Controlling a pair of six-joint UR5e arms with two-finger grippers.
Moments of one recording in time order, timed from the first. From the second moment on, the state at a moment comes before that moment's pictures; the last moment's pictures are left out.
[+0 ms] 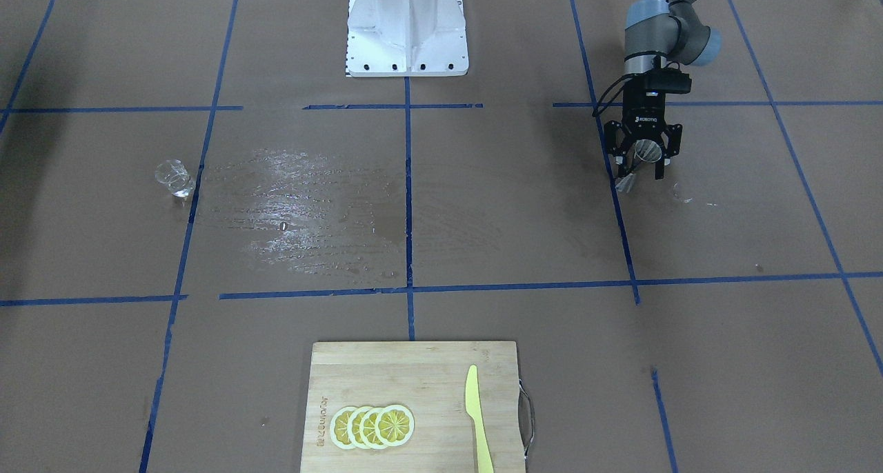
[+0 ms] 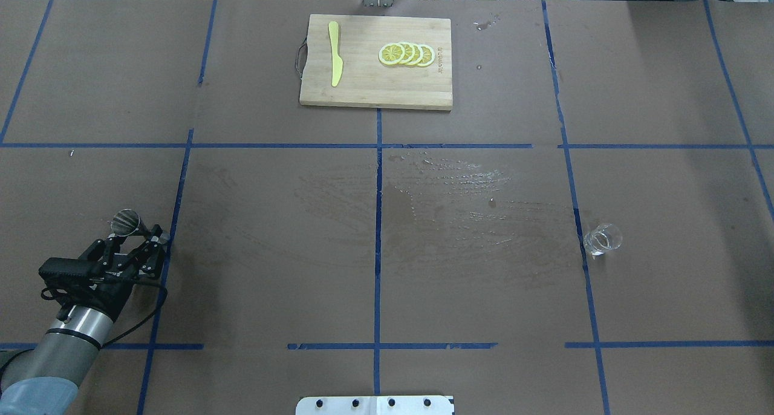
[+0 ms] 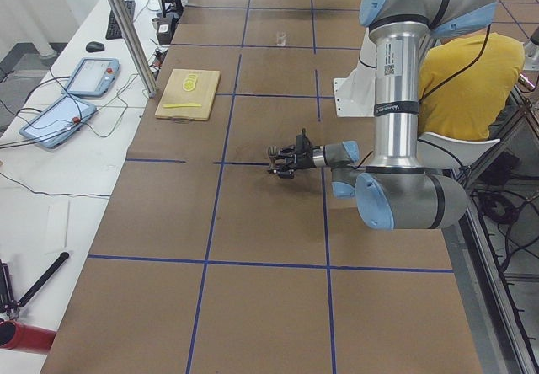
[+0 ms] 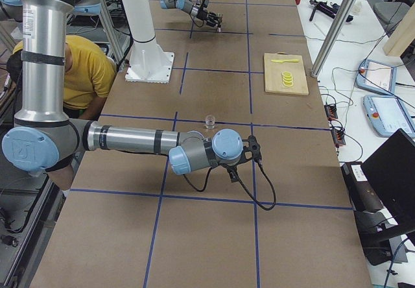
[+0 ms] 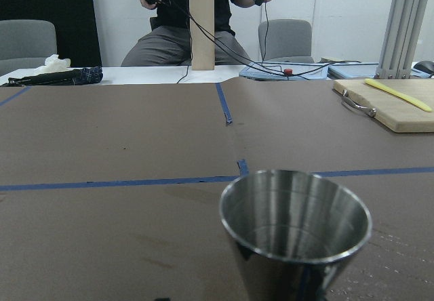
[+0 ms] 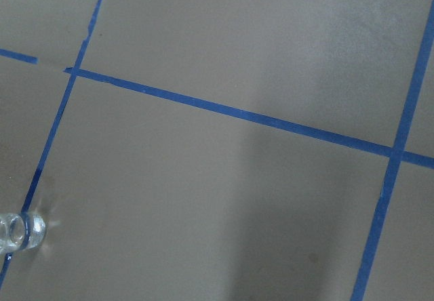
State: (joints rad) left arm -0.10 -1.46 -1.61 -2.74 -0.49 -1.26; right arm 1.51 -1.68 1.62 -1.20 2.62 0.01
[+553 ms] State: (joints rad) left arm -0.09 -1.46 -1.61 -2.74 -0.48 -1.26; right arm 1.51 -1.68 1.62 -1.20 2.62 0.01
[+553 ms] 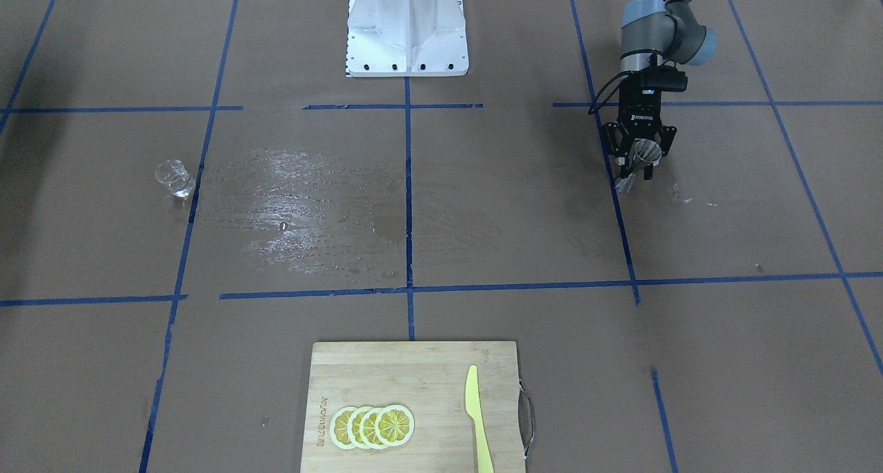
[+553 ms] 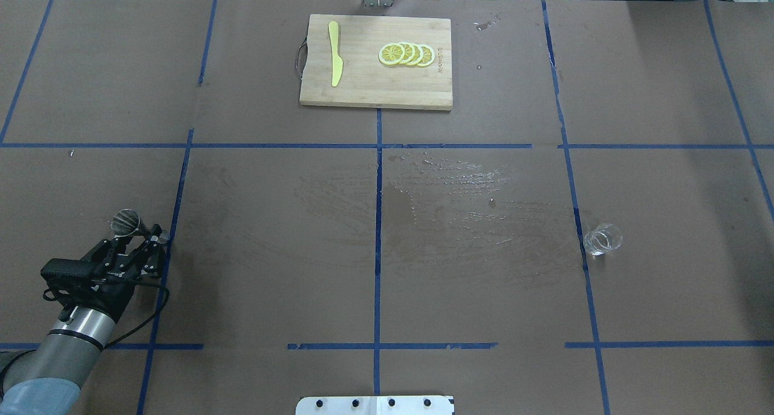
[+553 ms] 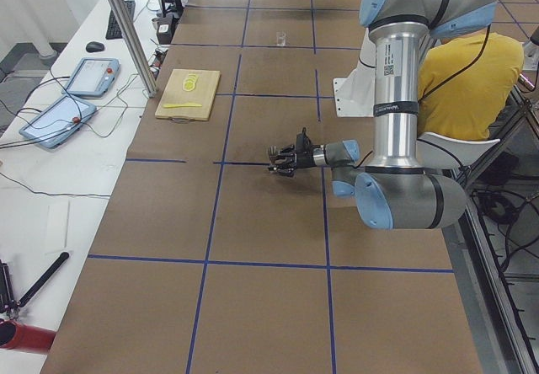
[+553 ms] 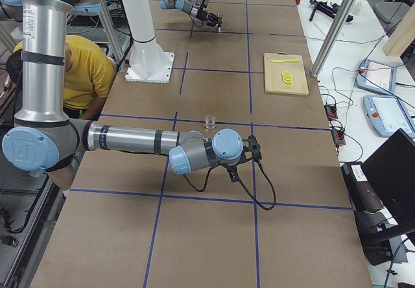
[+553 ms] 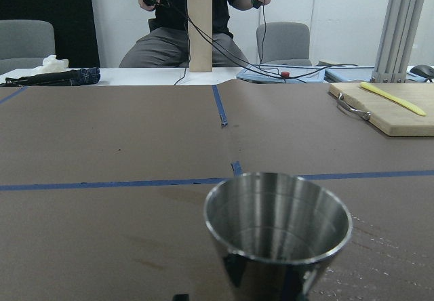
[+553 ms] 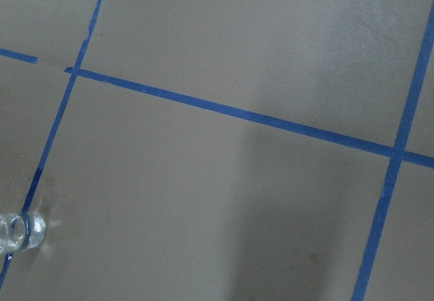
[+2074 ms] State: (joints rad) left arm -0.08 -1.47 -1.61 -2.74 -0.45 -1.26; right arm 1.51 -1.68 1.62 -1.20 2.62 0.01
